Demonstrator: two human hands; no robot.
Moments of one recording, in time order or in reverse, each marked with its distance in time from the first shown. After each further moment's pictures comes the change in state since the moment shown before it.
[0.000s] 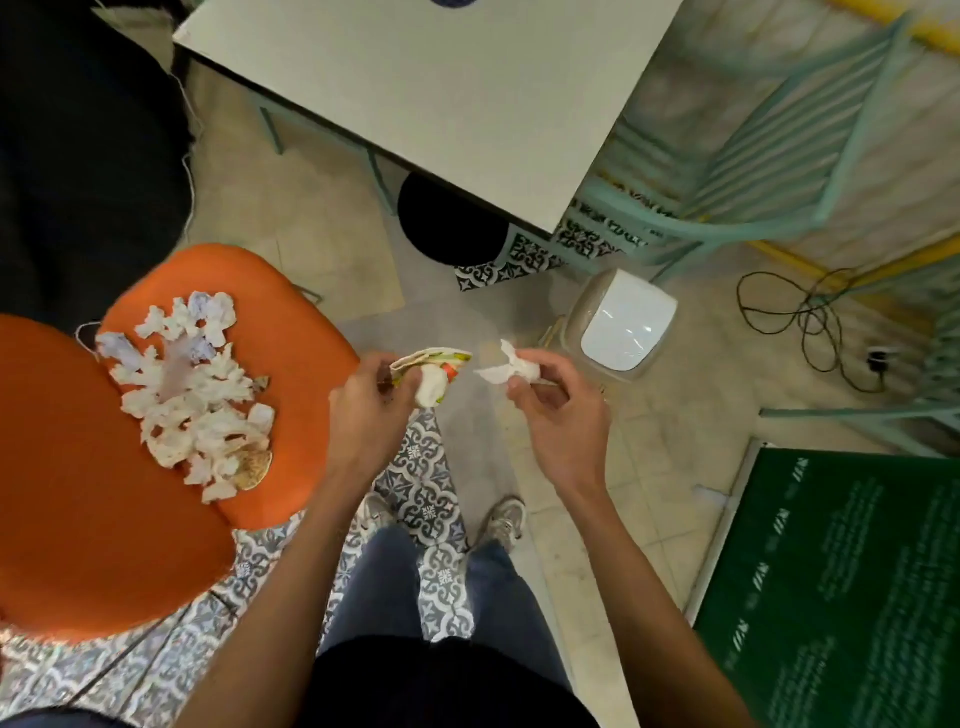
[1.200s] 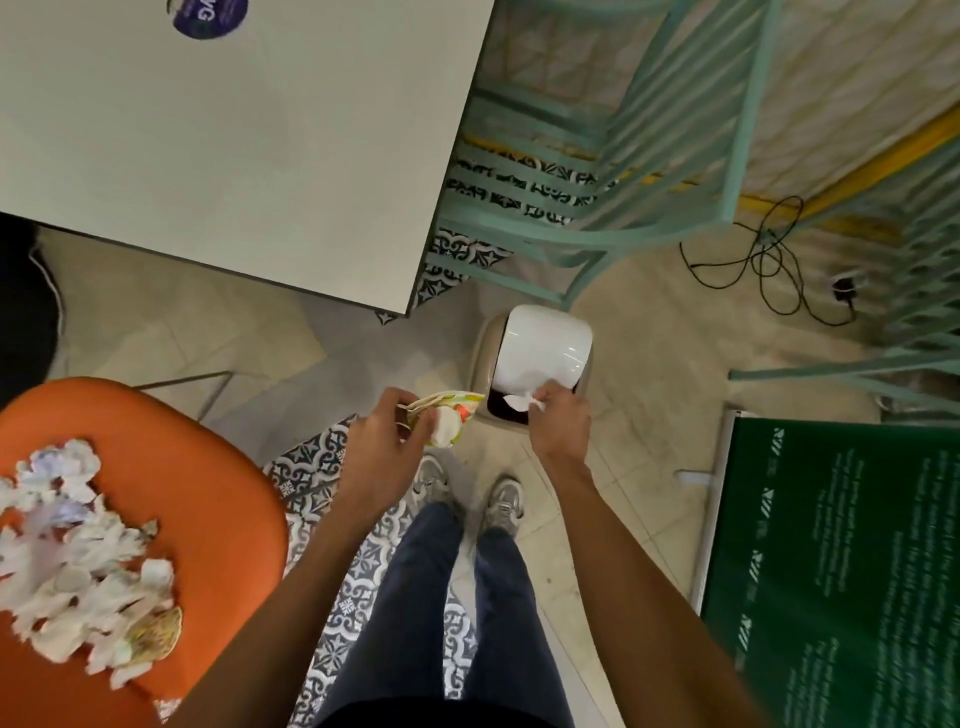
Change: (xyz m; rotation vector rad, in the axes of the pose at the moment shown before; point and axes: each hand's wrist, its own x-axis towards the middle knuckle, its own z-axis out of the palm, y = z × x) left_hand 0.139 0.096 0.208 0.118 -0.372 0.060; right_hand 0.242 0.198 -0.103 -0.673 0.130 0.413
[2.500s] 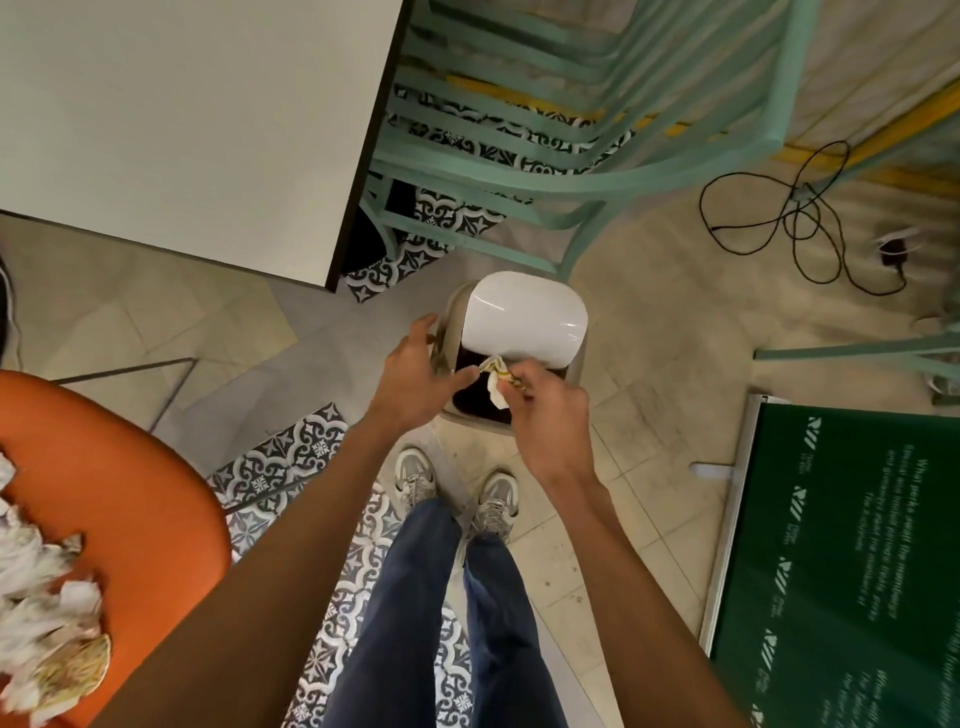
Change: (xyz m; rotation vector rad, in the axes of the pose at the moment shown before) left_hand 0.124 -0.005 0.131 0.037 -0.207 -0.050; right_hand 0.026 0.034 0.003 0.199 -0.012 -0.338
